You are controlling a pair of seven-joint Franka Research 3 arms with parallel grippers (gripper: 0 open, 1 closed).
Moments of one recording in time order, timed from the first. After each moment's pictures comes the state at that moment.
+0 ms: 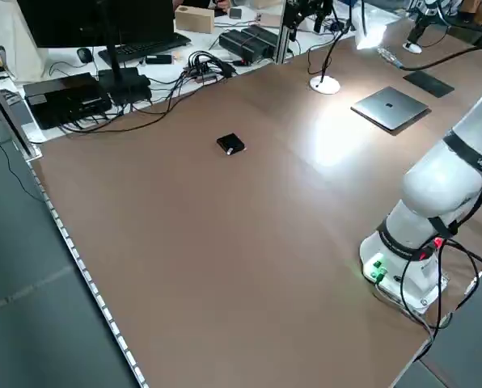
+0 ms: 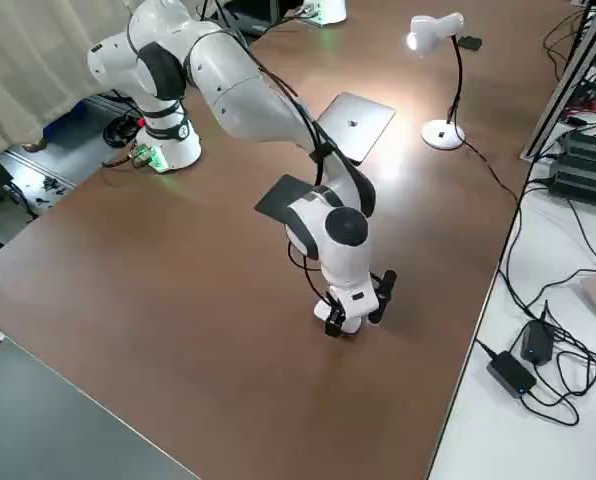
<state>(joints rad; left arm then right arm) -0.09 -0.12 -0.07 -1.89 -0.12 1.81 -0.06 -0.31 0.98 -0.08 -1.20 0.11 2.19 -0.50</state>
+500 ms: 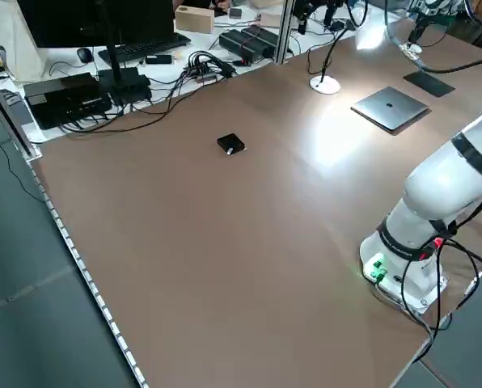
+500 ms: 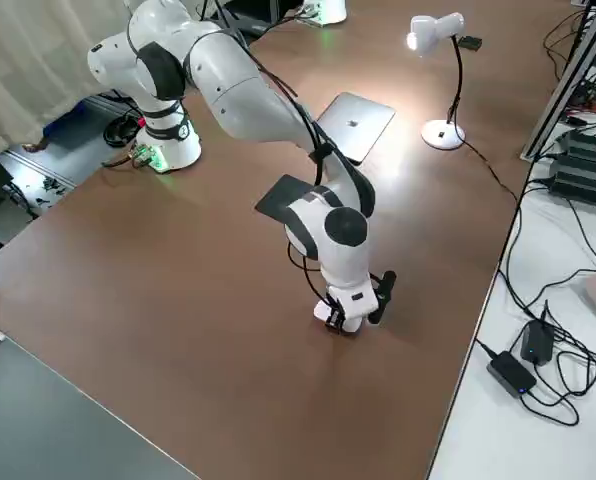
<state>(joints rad) -0.04 -0.23 -0.13 -1.94 -0.09 1.76 -0.07 -0.31 0.98 -0.08 -1.20 0.11 2.19 -0.50</state>
